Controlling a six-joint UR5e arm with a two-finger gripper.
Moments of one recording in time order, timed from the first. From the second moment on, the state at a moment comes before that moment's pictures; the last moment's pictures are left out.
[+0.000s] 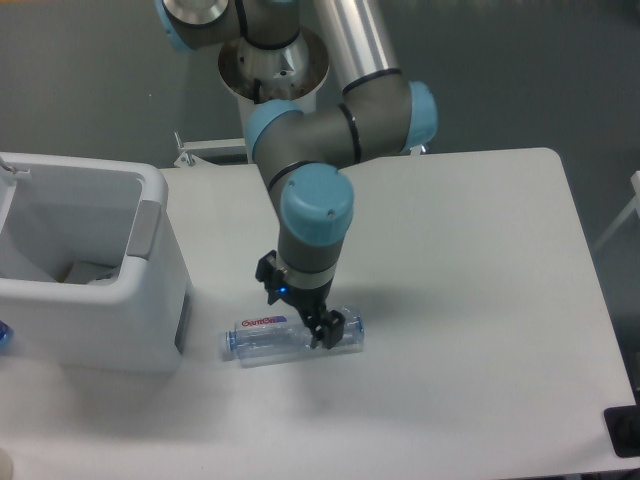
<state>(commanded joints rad) 2.28 -2.00 -1.62 -1.08 1.49 1.15</state>
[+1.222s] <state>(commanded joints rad) 2.17 -2.13 -1.60 -1.08 1.64 1.14</state>
